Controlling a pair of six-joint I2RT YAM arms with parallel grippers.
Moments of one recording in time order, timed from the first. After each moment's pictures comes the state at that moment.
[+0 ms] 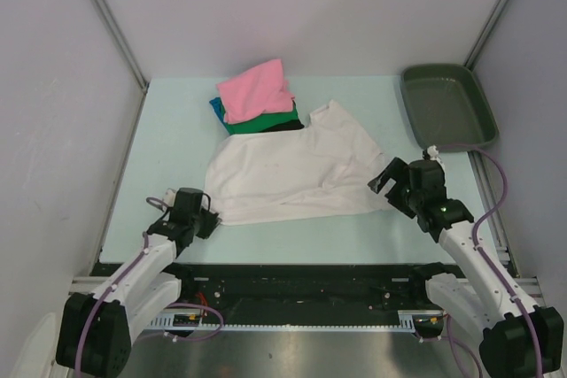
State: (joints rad) left arm -0.24 0.86 0.29 -0.38 -0.13 -1.23; right arm 0.26 0.84 0.61 -0.45 0.02 0.80
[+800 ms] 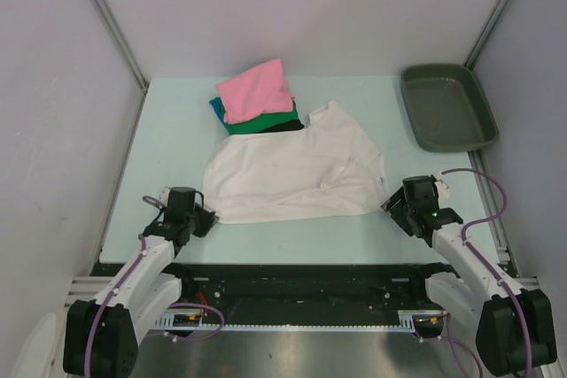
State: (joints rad) left arm -0.15 0.82 0.29 -0.39 -0.06 -1.15; right arm 0.22 0.88 0.42 -0.48 0.18 0.97
